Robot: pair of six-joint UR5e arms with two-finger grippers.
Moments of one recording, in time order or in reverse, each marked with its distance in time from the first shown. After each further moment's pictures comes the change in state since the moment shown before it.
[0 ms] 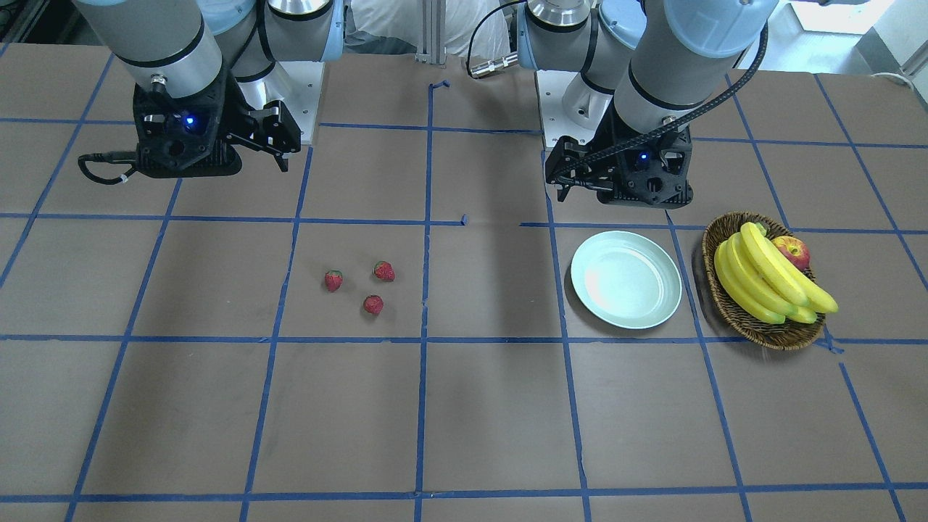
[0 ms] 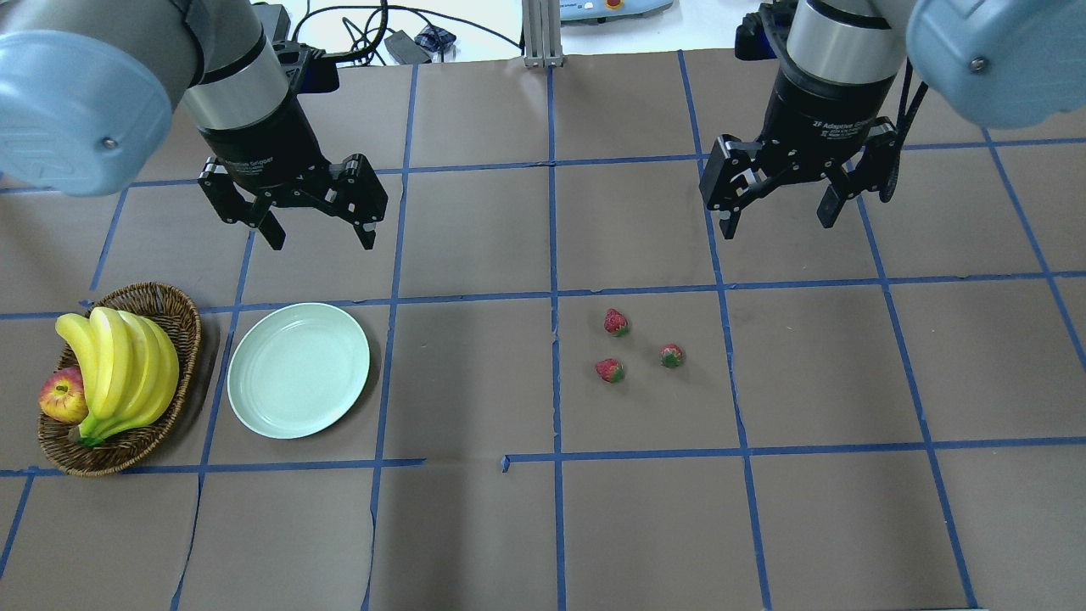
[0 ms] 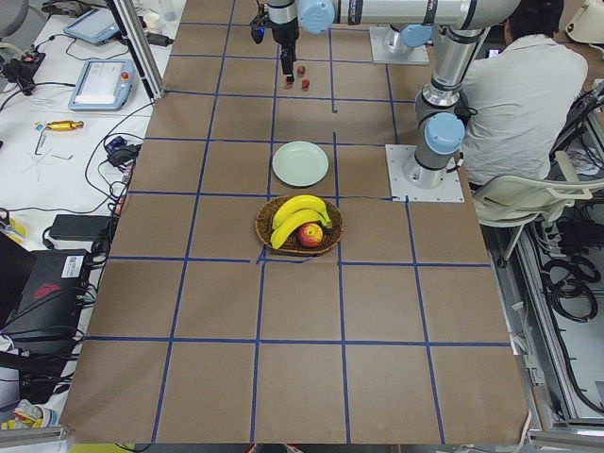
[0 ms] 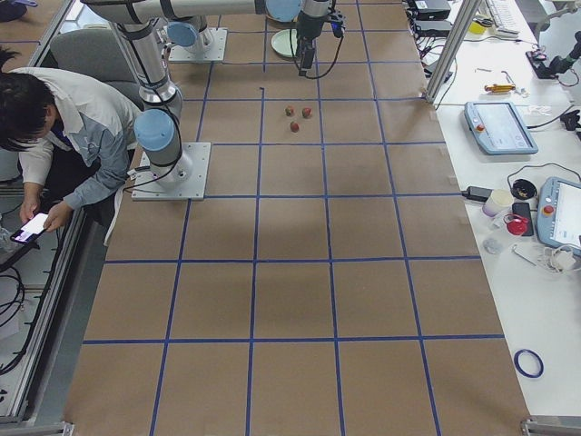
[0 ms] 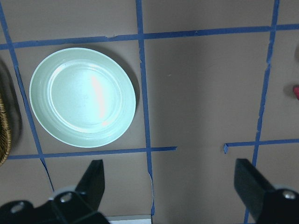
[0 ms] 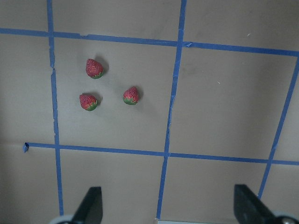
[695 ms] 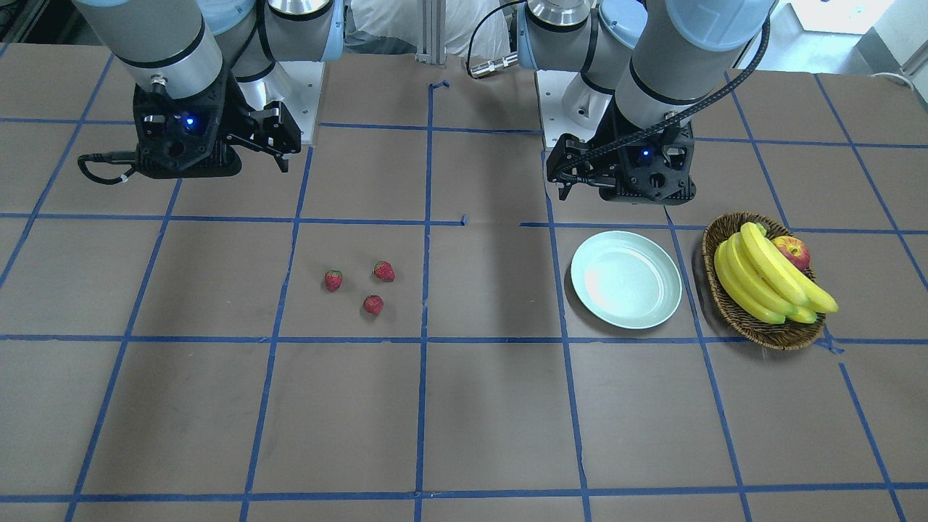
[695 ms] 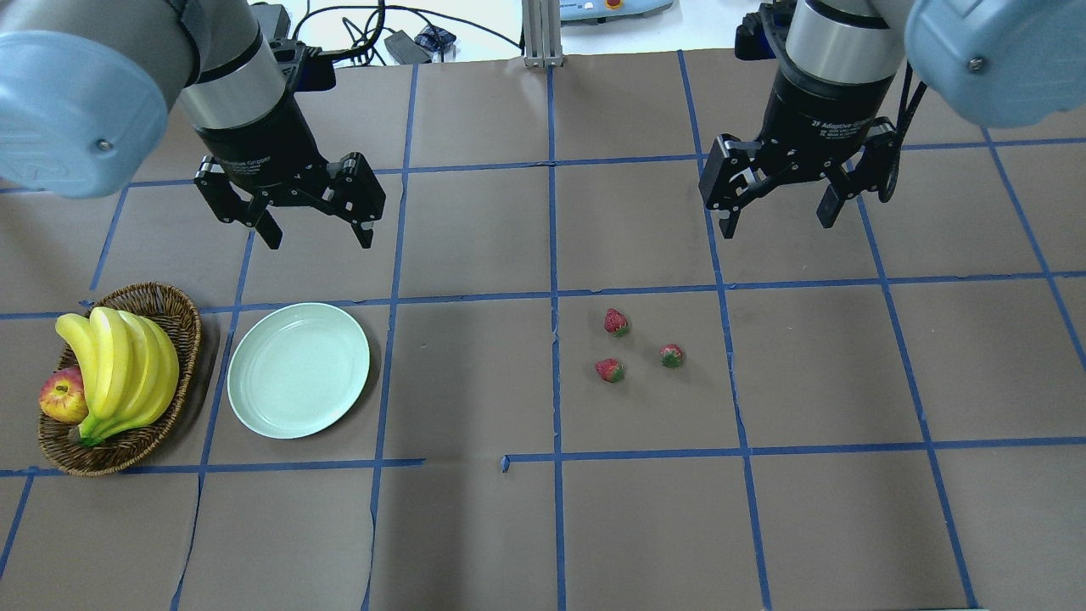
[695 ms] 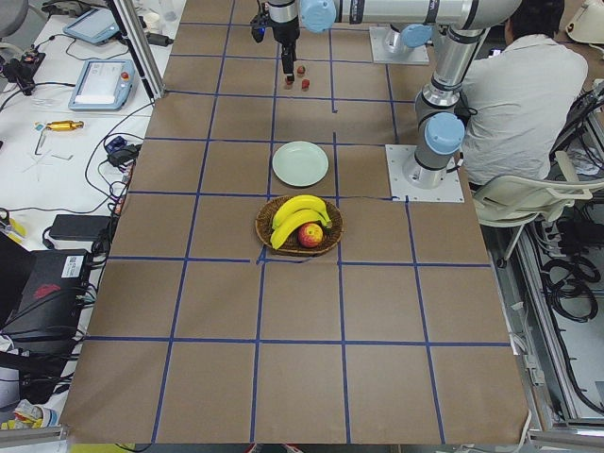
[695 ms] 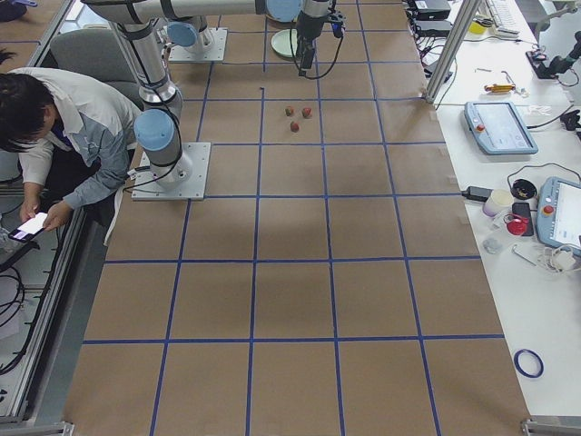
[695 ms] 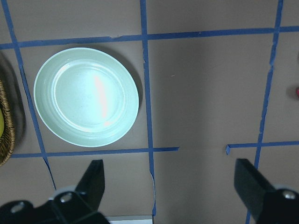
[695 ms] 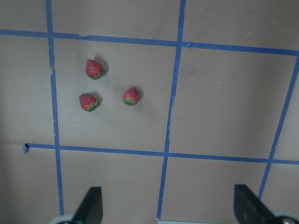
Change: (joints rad) left arm 0.000 0.006 -0.001 0.001 0.000 -0.010; right arm 0.001 0.002 -0.003 0.001 -0.004 0.004
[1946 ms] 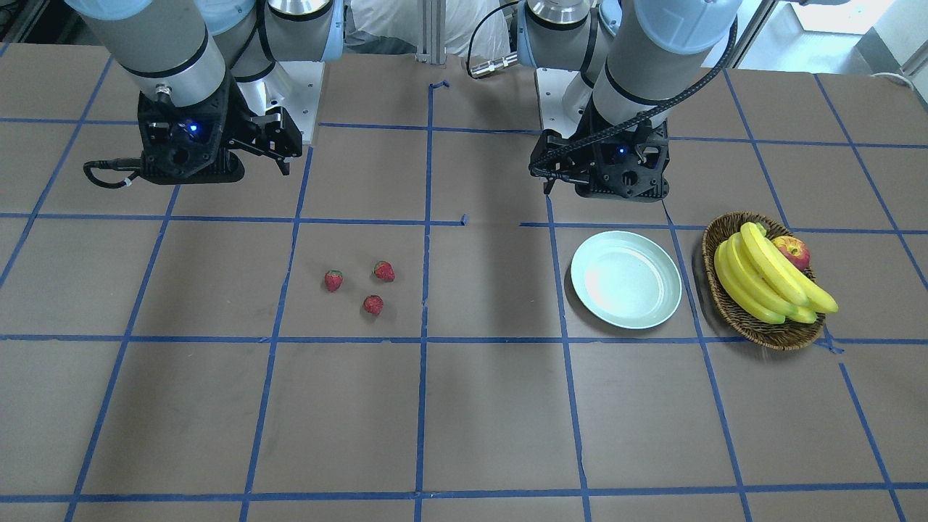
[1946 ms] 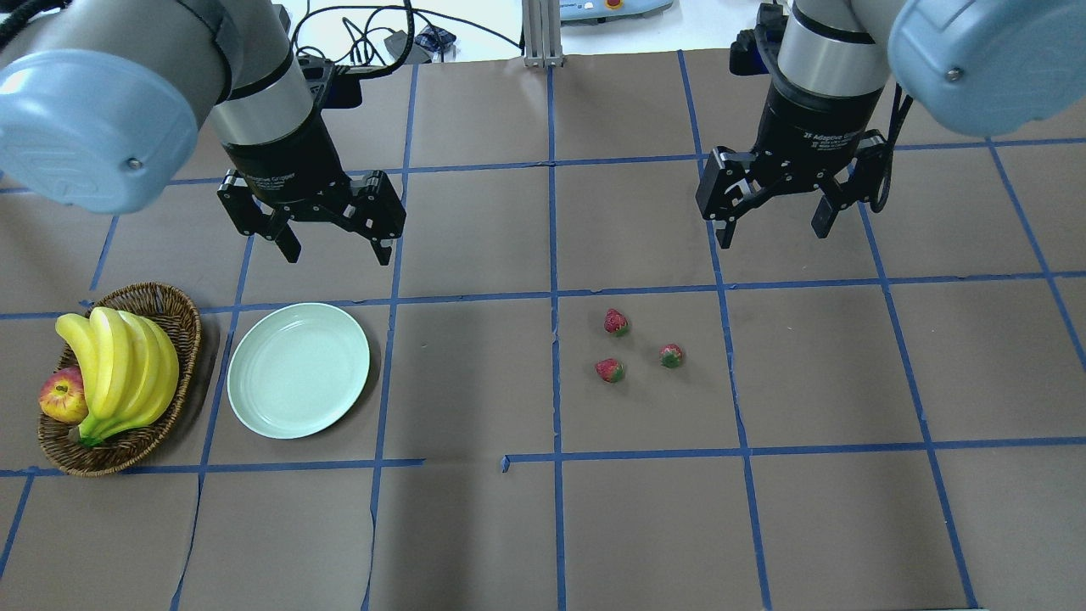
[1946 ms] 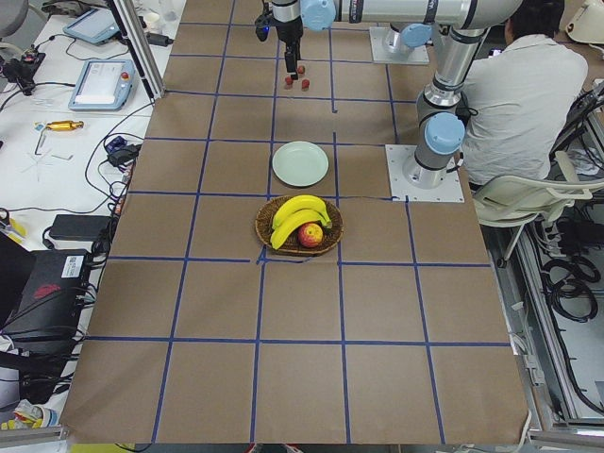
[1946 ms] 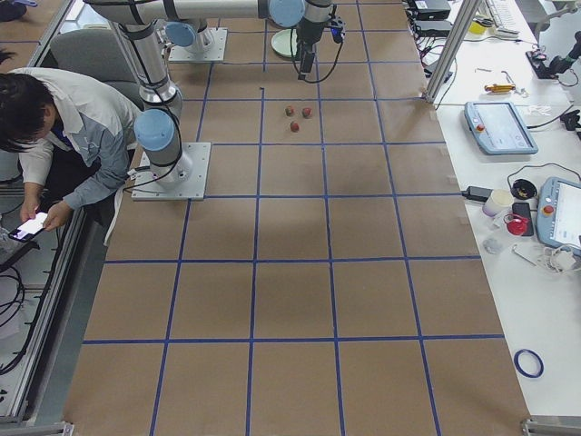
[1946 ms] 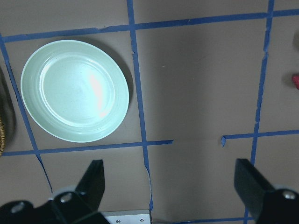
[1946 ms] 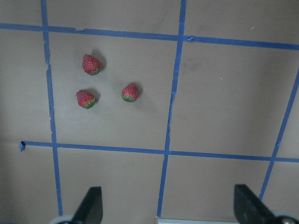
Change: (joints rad) left arm -0.039 0.001 -0.016 -0.008 0.004 -0.001; right arm 0.001 0.028 0.023 -0.009 0.004 -0.002
